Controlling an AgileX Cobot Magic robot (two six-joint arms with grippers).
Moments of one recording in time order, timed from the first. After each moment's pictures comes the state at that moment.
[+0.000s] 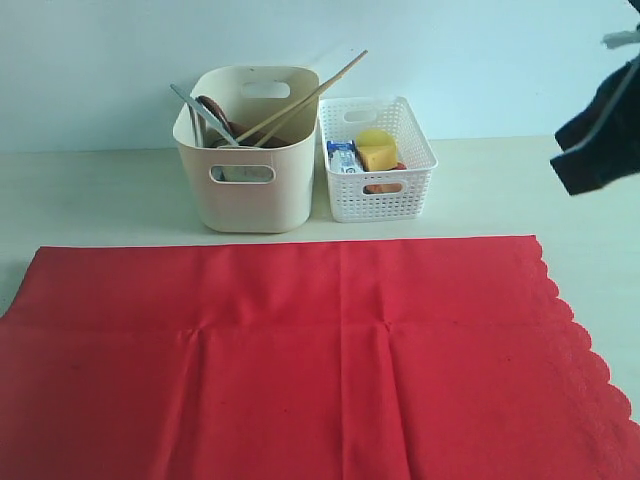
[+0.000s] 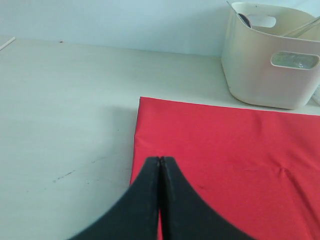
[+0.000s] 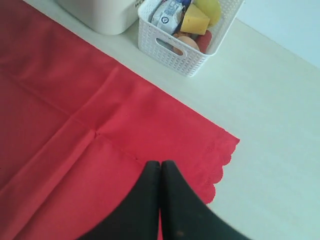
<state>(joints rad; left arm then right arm) -0.04 0.01 0.00 0.06 0.37 -0.16 0.45 1.08 -1.01 -0.08 0.84 -0.13</state>
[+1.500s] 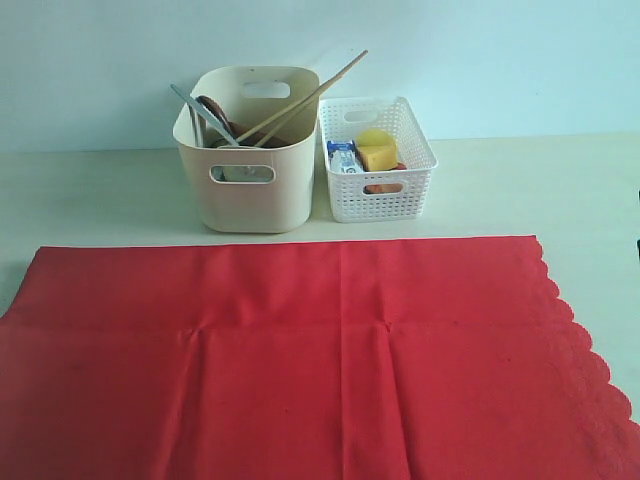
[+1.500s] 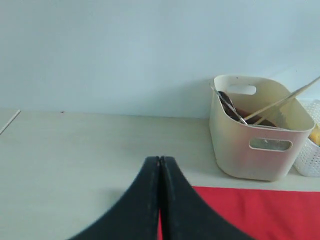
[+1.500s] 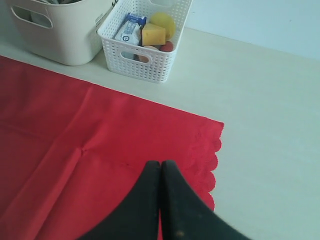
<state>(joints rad) -0.06 0.37 -0.46 0.10 0.38 -0.16 0.45 0.75 -0.63 -0.28 0.60 0.26</state>
